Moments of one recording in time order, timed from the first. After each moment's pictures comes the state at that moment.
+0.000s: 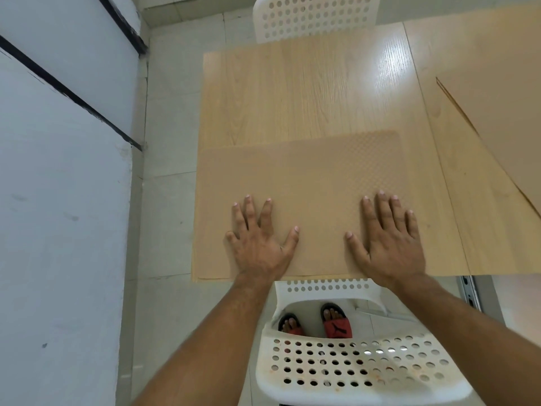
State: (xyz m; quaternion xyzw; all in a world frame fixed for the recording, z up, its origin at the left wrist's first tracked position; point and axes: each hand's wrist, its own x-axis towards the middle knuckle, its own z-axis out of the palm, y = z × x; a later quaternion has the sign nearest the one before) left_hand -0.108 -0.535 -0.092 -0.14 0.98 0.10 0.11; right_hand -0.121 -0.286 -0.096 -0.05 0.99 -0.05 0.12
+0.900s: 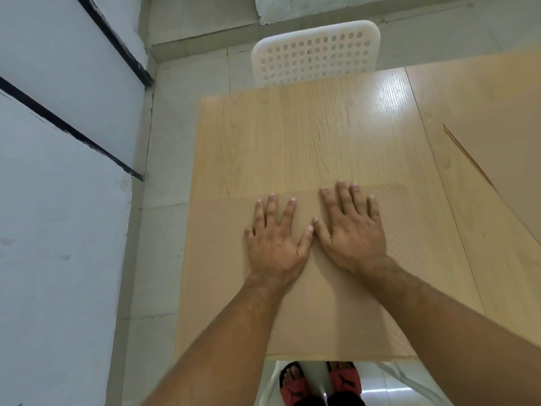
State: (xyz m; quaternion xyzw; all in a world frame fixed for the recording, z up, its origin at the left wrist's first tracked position) left_hand -0.232 -0.511 -0.098 -0.08 0.99 0.12 0.06; right_hand -0.269 -0.353 -0.096 -0.08 0.99 -0.08 0.11
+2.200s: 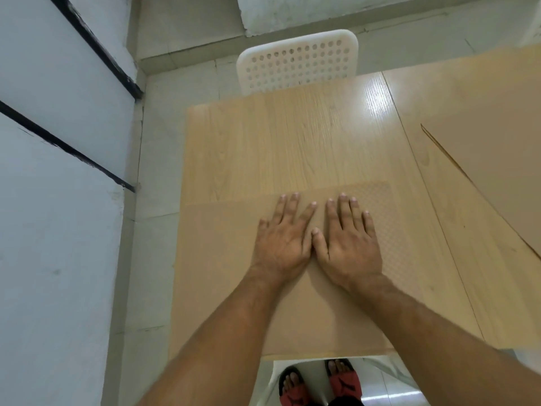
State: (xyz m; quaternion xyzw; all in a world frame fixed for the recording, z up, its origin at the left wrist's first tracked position) left_hand -0.240 -0.494 -0.097 0.08 0.98 0.14 0.09; right_hand -0.231 -0.346 -0.095 -0.03 0.99 -0.11 0.07
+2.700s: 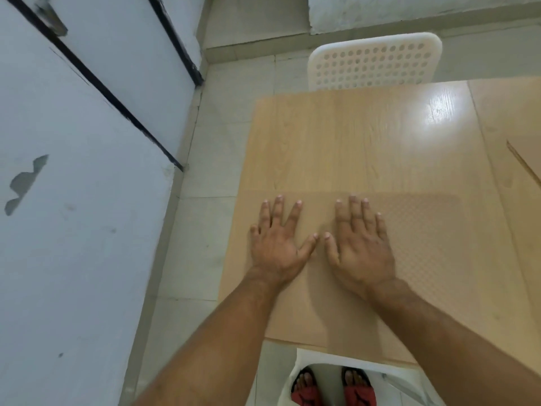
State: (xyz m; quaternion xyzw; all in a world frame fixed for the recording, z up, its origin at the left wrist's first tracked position) left_hand -0.206 -0.586 -0.096 -0.10 0.99 0.11 0.08; right_hand -0.228 -0.413 -0.084 -0.14 0.98 -0.13 0.05
